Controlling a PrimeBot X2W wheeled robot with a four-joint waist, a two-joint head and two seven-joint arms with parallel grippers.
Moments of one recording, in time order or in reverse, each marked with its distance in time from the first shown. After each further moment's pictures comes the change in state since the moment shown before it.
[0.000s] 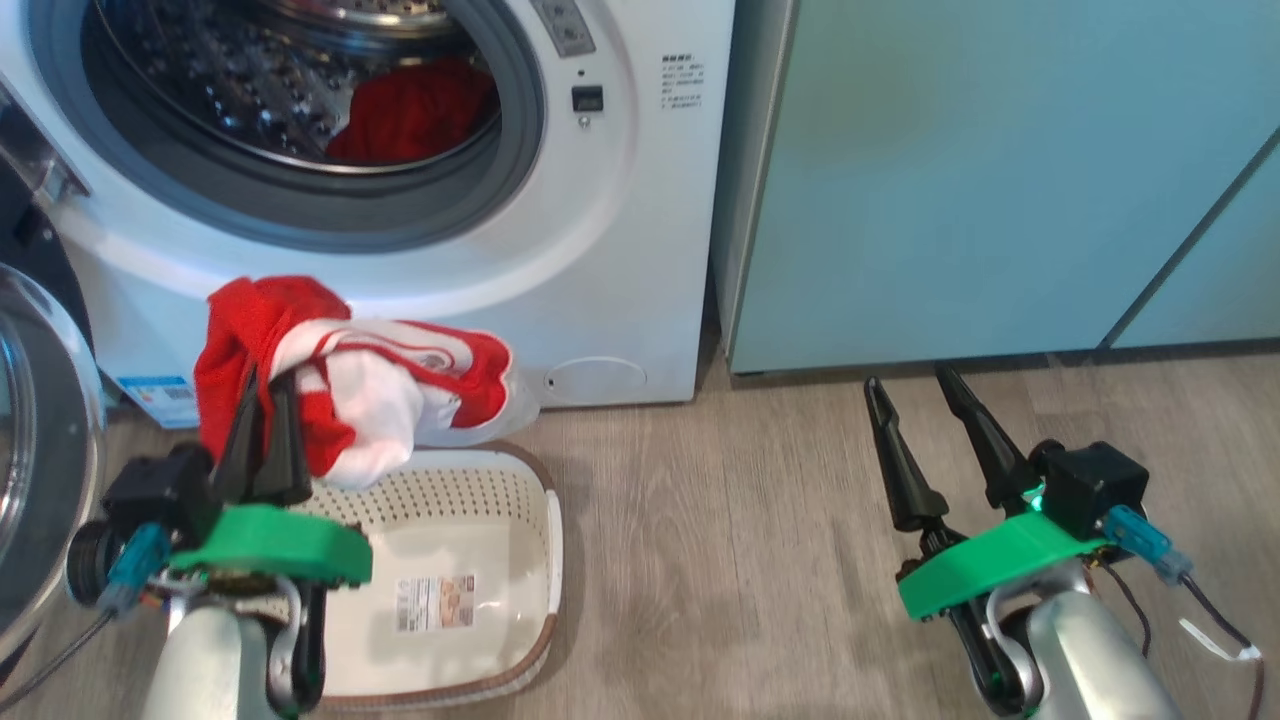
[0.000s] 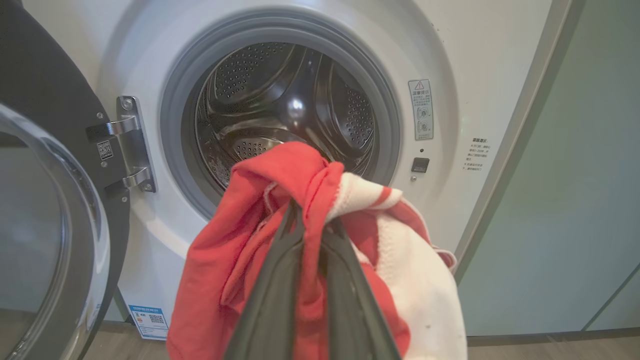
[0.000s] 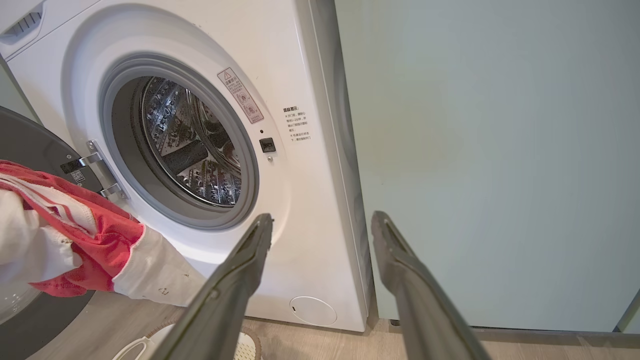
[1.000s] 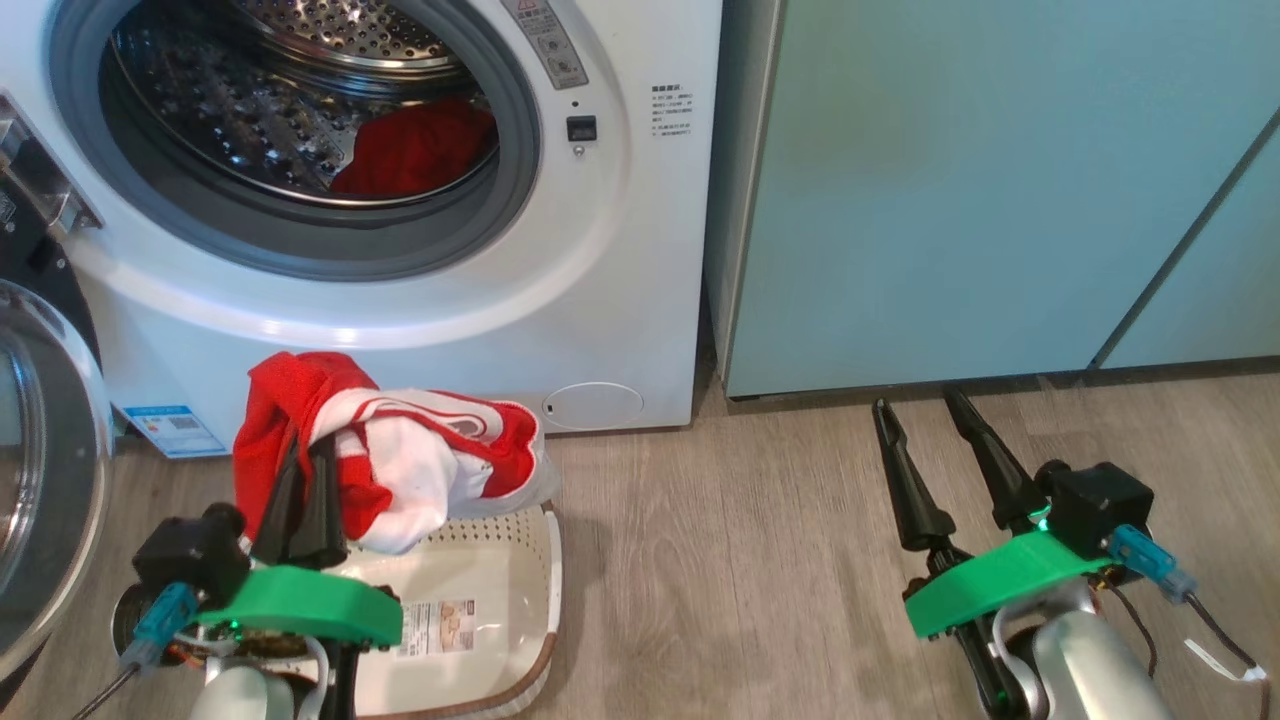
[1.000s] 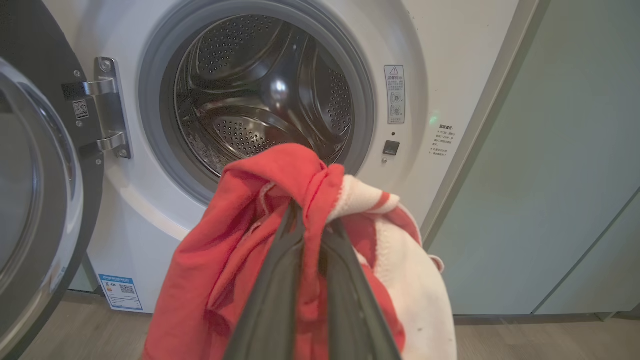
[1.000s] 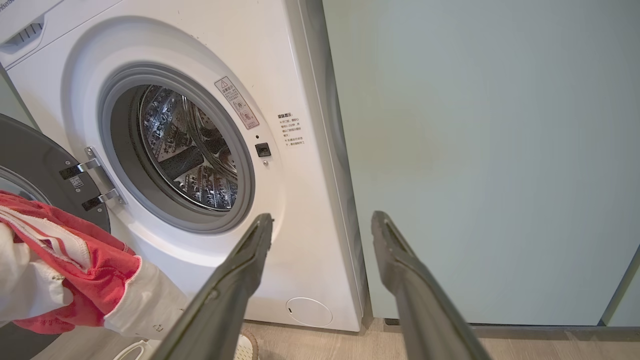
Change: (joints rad) left arm 0.122 -0.005 -0.048 -0.047 -0.088 0.002 -0.001; right arm 0.038 0.000 -0.015 -0.001 0.000 0.000 0.000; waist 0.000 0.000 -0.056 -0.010
